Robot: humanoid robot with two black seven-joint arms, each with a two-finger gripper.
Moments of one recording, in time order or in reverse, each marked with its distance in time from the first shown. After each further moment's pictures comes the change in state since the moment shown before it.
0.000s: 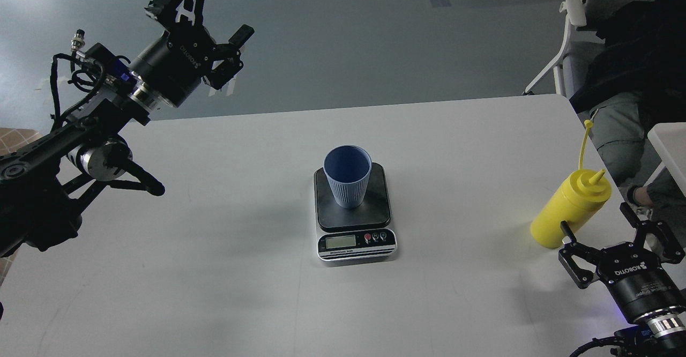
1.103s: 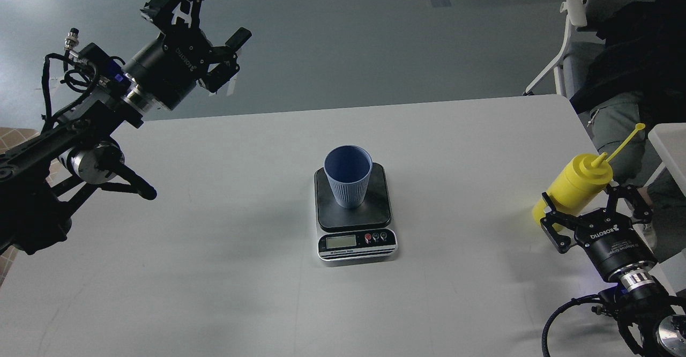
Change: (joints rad) left arm 0.008 0.039 0.014 -0.041 0.004 -0.001 0.000; right arm 0.202 0.000 -0.002 -0.176 -0.187 0.000 0.072
